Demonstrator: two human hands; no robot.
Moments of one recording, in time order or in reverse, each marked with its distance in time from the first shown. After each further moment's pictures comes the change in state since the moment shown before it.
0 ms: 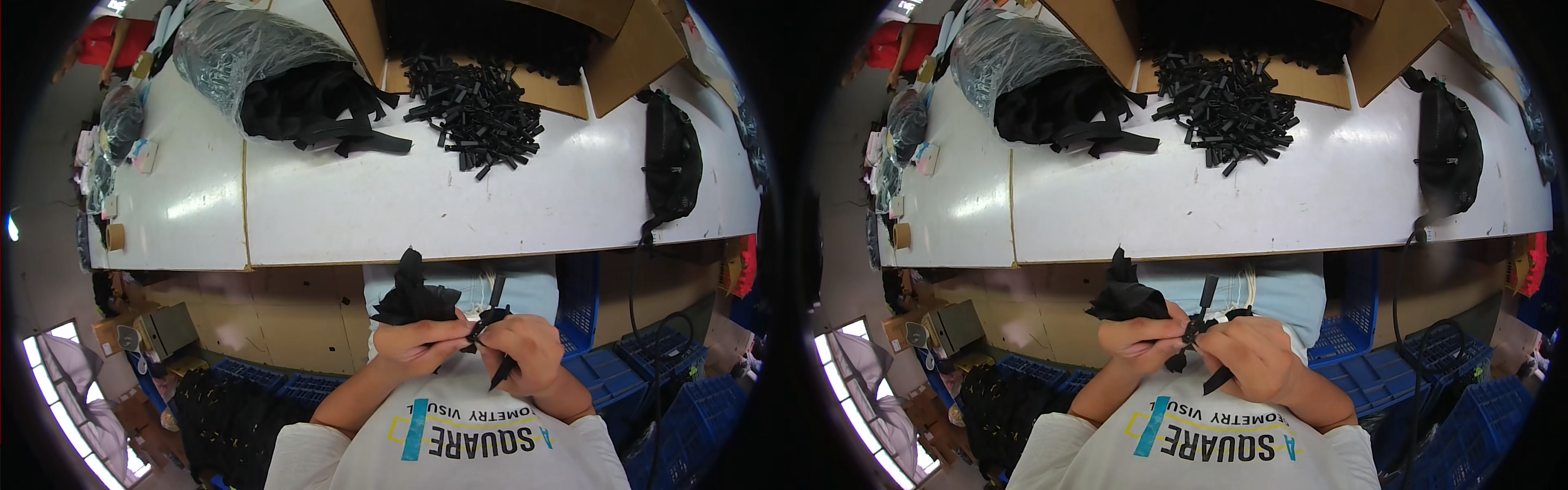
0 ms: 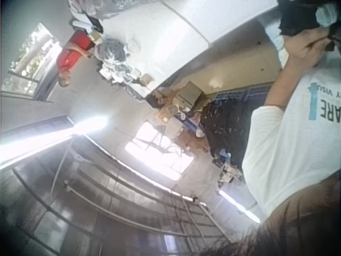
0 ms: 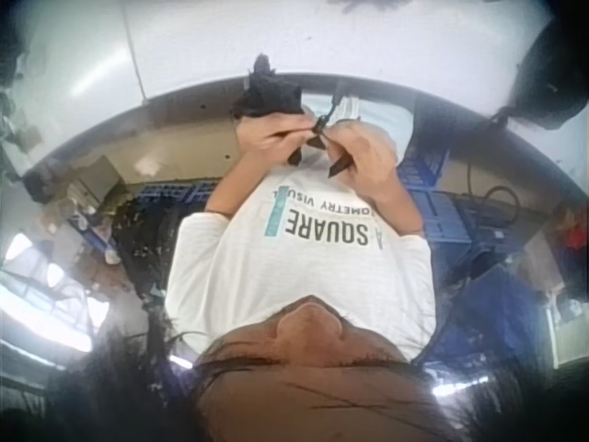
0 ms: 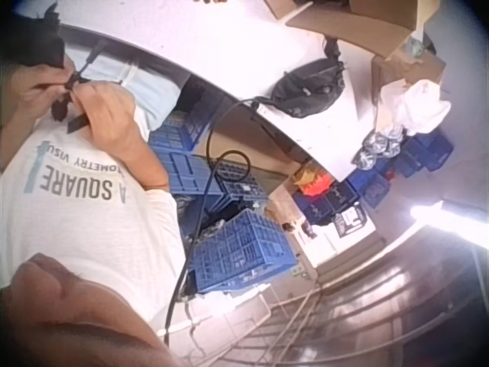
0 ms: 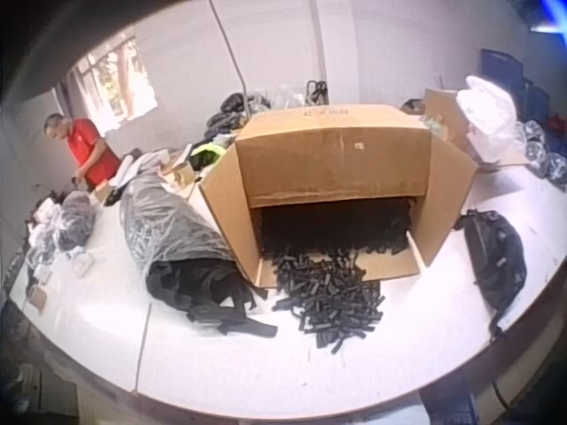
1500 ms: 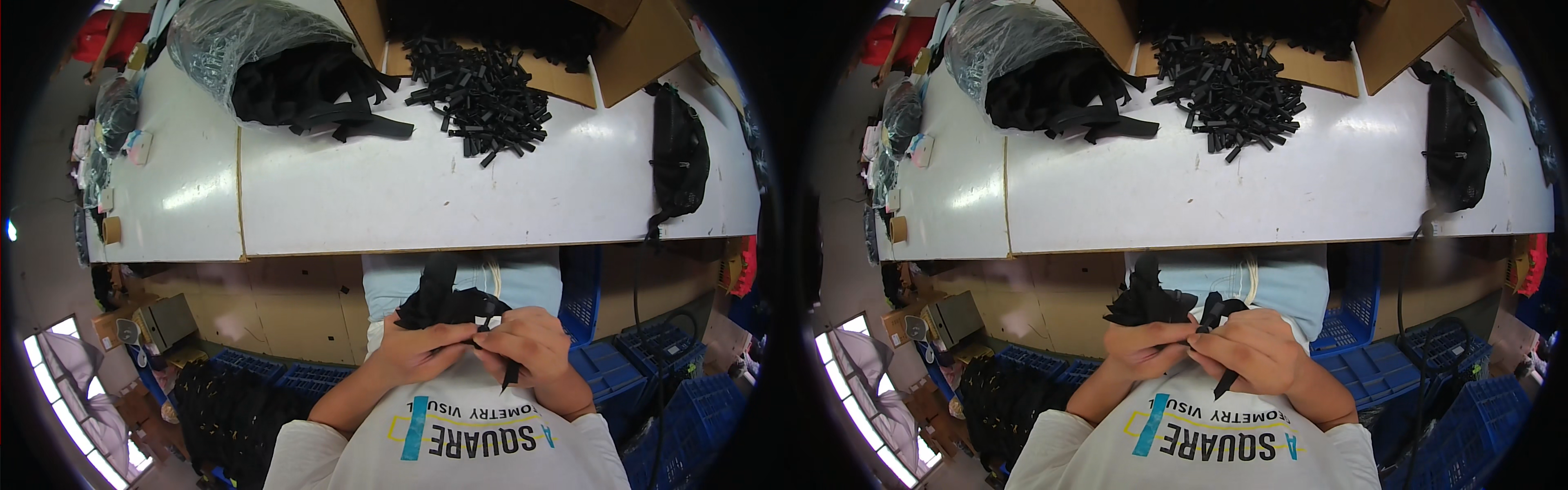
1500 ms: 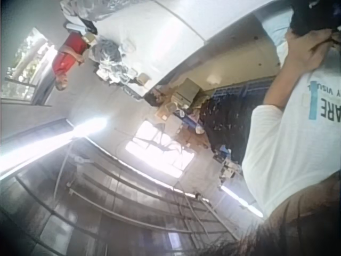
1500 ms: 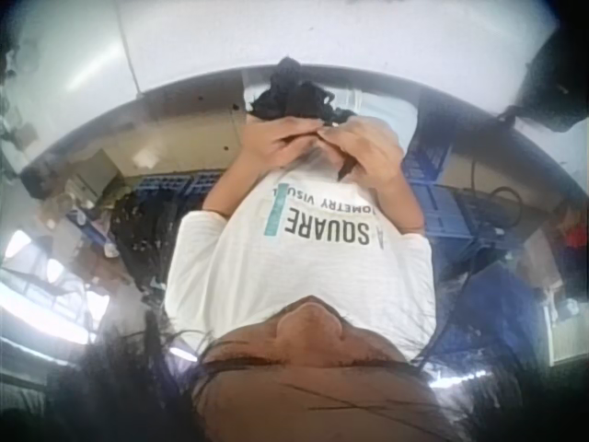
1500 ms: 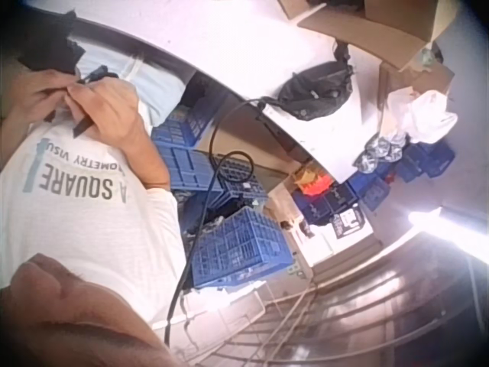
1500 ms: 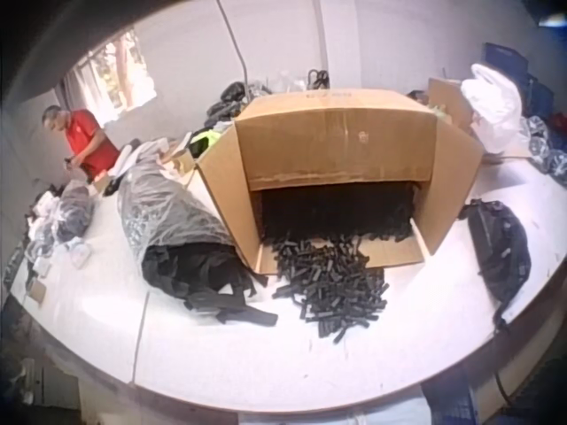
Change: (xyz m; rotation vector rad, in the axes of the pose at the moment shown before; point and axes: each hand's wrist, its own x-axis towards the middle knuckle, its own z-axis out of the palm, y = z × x) left_hand -0.001 0.007 -0.007 0.288 -0.156 0.019; right_hand 0.001 0.010 0.006 0.150 0.020 -0.084
